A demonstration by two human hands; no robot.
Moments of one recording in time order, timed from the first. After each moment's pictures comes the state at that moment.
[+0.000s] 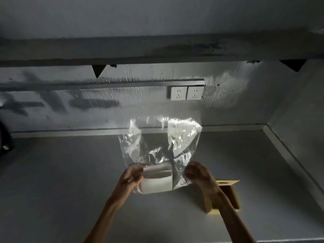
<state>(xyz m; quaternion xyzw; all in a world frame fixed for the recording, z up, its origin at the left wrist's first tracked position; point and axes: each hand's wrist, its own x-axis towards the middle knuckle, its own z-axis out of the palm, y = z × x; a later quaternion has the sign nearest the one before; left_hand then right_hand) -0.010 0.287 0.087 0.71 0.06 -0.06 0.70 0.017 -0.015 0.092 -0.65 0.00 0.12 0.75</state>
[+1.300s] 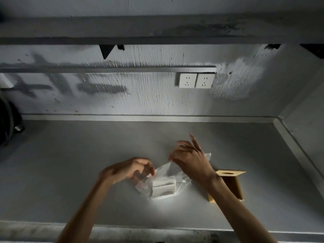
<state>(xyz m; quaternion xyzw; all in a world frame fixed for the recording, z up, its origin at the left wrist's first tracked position) -0.018 0.286 0.185 0.74 -0.03 -0.39 0.54 0.014 0.036 0.159 -0.93 -0.35 -0.08 0.12</state>
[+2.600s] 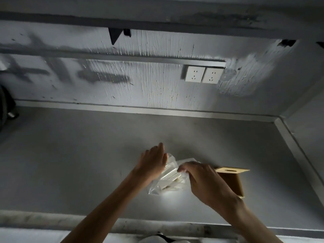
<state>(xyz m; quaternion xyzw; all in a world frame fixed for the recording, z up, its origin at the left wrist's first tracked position) -0.011 0.230 0.158 0.98 -0.04 -0.06 0.17 -0.059 0.050 0.205 -0.95 -0.21 0.06 0.21</state>
